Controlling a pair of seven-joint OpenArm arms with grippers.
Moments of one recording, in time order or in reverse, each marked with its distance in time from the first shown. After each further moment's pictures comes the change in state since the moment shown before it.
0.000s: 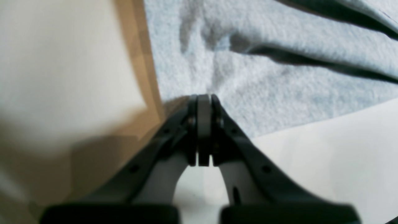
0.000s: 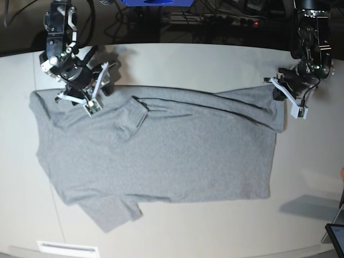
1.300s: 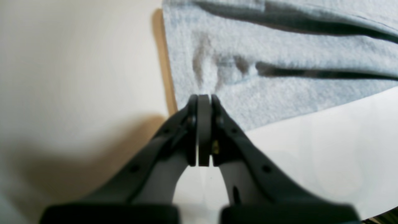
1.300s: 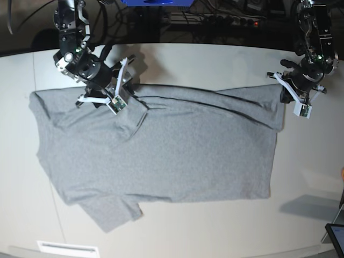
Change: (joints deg) left arm 4.2 3.2 -6.7 10.9 8.7 -4.7 0.4; right arm -0.5 -0.9 -9.9 4.8 -0.2 0.0 -0.8
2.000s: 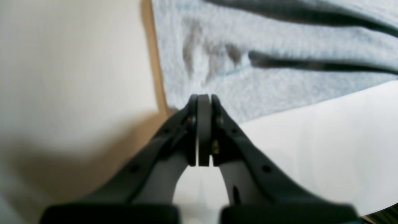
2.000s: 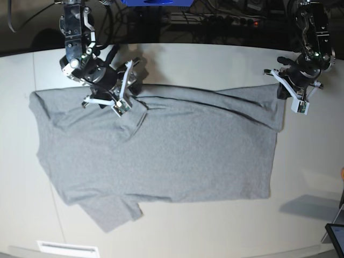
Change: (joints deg) left arm 1.1 1.6 0.0 0.0 0.1 0.0 0.0; right arm 2.4 -1.9 0.1 -5.5 0.2 -0.3 0.3
